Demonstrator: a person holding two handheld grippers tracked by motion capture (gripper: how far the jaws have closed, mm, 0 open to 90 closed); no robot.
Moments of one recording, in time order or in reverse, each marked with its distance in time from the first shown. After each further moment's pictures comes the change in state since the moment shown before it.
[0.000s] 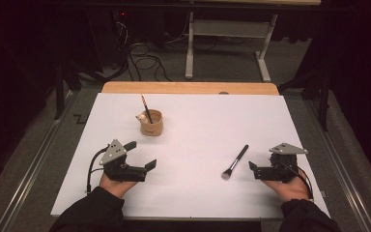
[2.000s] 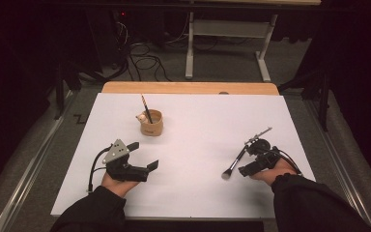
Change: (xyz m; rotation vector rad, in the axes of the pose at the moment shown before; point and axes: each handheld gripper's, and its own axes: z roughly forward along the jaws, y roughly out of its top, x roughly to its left) left arm -0.001 -0.002 0.007 0.030 -0.021 -0.002; right arm 0.030 0.055 0.023 0.474 0.079 -0.131
